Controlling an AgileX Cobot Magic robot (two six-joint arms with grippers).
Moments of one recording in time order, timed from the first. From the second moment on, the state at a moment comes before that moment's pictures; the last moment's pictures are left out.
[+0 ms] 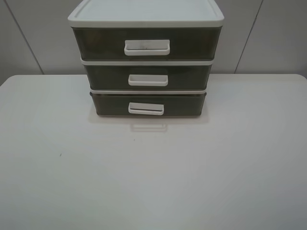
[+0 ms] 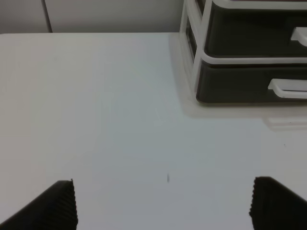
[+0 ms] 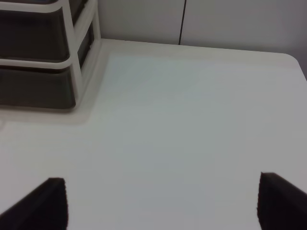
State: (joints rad) left arm -0.06 0.00 -0.51 -0.05 1.06 0.00; right arm -0.01 0.00 -0.52 -0.05 1.07 -0.03
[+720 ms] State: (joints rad) left arm -0.06 0.00 -0.51 -0.05 1.06 0.00; right arm -0.01 0.00 -0.52 -0.05 1.07 -0.03
